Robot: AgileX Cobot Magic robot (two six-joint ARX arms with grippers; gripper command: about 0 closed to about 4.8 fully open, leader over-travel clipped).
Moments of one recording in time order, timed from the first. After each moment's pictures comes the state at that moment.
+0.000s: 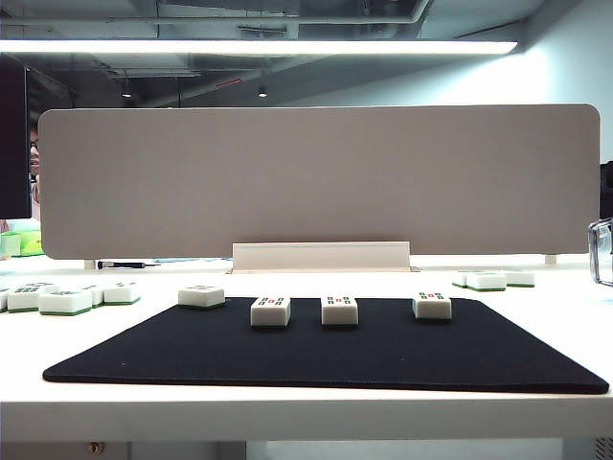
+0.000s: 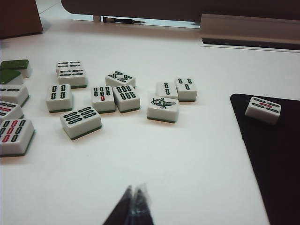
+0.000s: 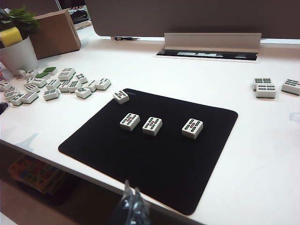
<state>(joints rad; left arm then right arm) -0.04 0.00 0.01 -0.17 -0.05 -0.04 0.02 0.01 0.84 -1.06 -0.49 0.05</state>
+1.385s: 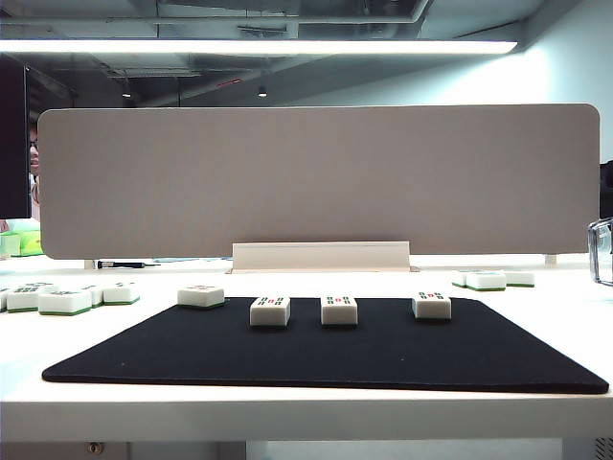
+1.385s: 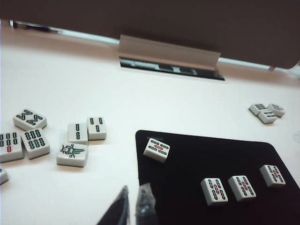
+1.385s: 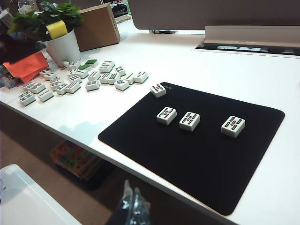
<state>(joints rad) -0.04 0.49 0.58 -0.33 0.25 -0.20 0.02 0.01 0.84 -1.08 -0.65 0.05</state>
